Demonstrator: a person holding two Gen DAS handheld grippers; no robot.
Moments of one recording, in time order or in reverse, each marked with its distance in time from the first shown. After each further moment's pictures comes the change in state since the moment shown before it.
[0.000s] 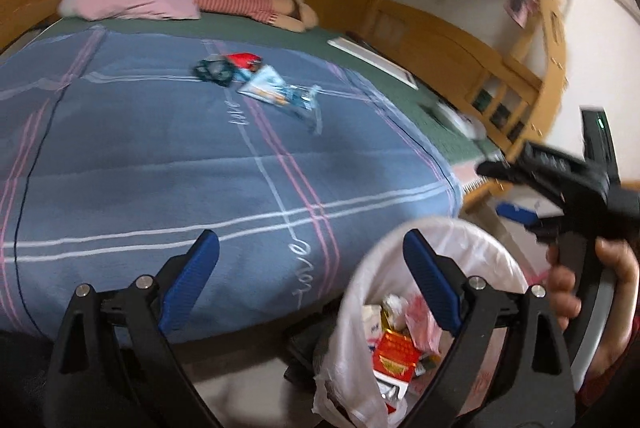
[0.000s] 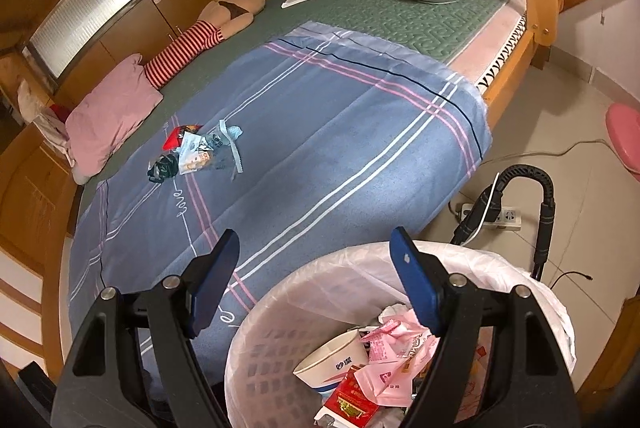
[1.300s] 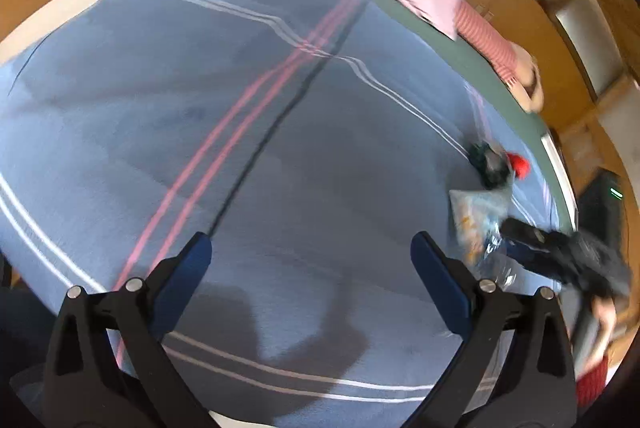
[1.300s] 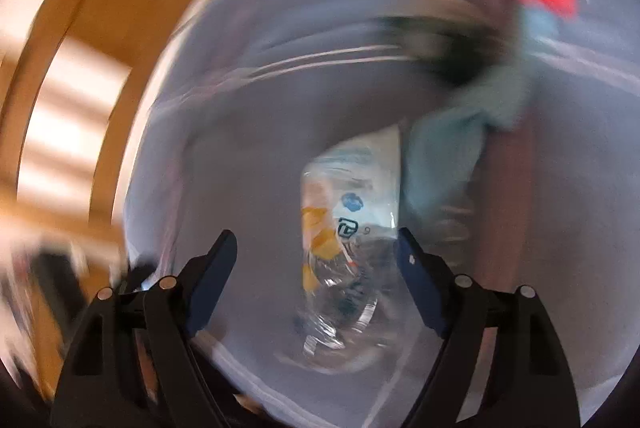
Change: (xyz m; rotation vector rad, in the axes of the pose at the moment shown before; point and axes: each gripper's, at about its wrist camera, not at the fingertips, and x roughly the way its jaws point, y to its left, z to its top) left arm 0.025 0.202 0.079 -0.640 0.032 0.525; right arm 0.248 0.274 0.034 -0.733 0.732 0.612
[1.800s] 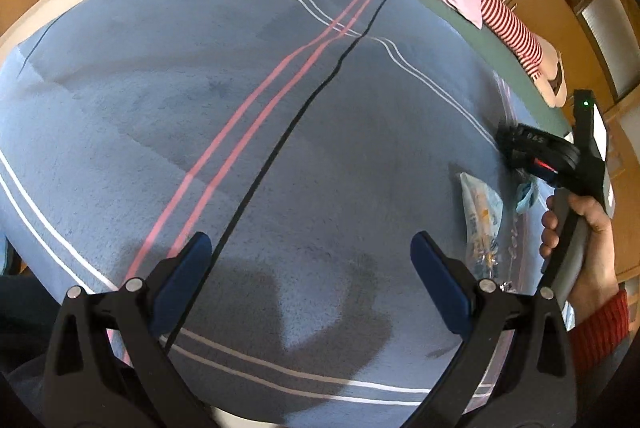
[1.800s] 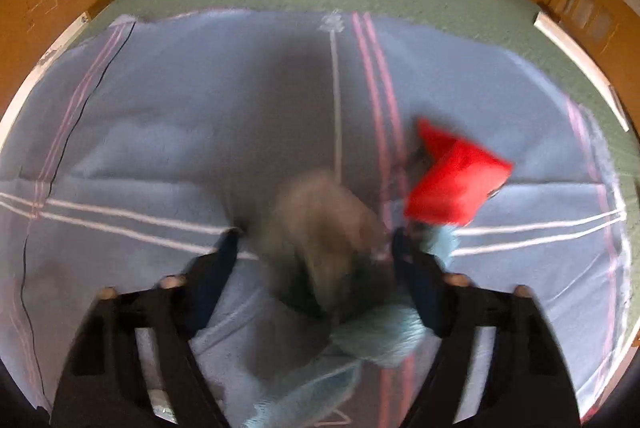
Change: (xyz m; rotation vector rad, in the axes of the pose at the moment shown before) left arm 0.017 0.005 -0.002 0.000 0.063 0.074; right arm 0.049 -0.028 0.090 0.081 -0.210 -0.666
